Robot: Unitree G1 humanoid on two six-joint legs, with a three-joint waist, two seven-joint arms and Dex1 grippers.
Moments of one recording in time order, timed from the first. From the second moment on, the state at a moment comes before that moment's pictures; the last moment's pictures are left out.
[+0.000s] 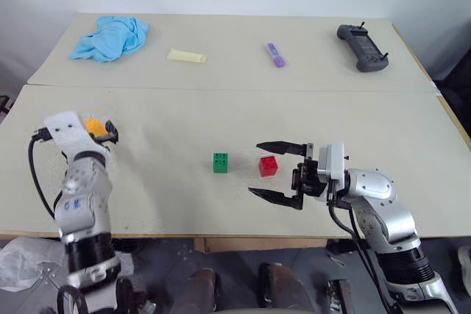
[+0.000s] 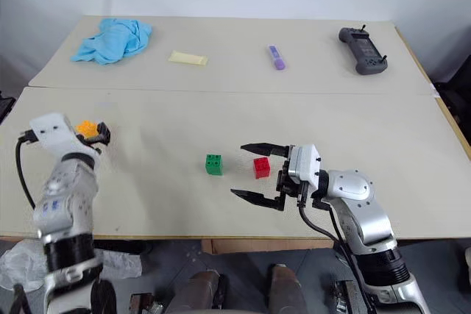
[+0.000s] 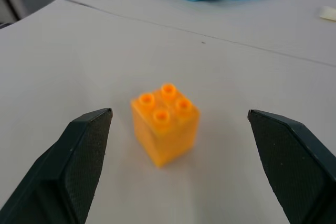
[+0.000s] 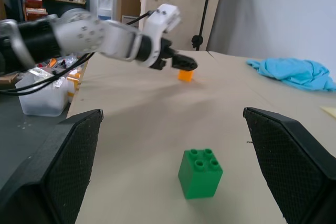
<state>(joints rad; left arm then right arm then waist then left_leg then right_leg) -0.45 0.30 0.47 -0.01 -0.20 0.59 0.31 -0.26 -0.48 0.11 -0.23 0.48 0.02 1.09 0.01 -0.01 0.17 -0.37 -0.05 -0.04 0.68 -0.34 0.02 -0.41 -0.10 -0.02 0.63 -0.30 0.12</state>
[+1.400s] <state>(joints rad) -0.66 0.71 0.03 0.48 -0.33 0.08 -1.29 -0.14 -0.54 0.06 -0.30 0.44 0.03 1.02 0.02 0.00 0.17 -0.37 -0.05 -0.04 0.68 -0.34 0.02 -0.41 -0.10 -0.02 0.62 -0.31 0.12</state>
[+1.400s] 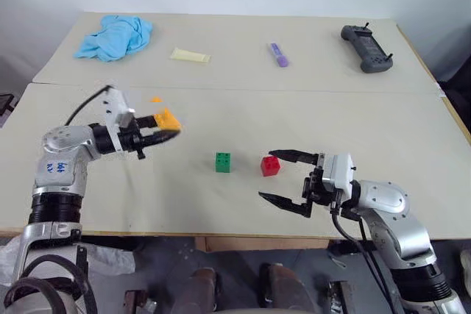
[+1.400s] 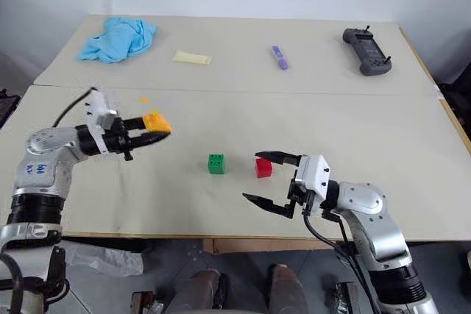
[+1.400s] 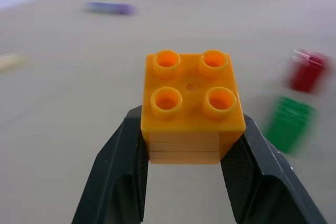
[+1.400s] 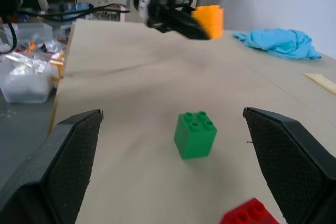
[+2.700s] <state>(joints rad) -0.93 0.63 -0.08 1.20 -0.03 -0.50 -1.49 -0.04 -0.58 0.01 -0.42 0.43 0.05 0.95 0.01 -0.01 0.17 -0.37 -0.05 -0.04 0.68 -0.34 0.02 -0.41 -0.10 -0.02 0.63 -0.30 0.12</state>
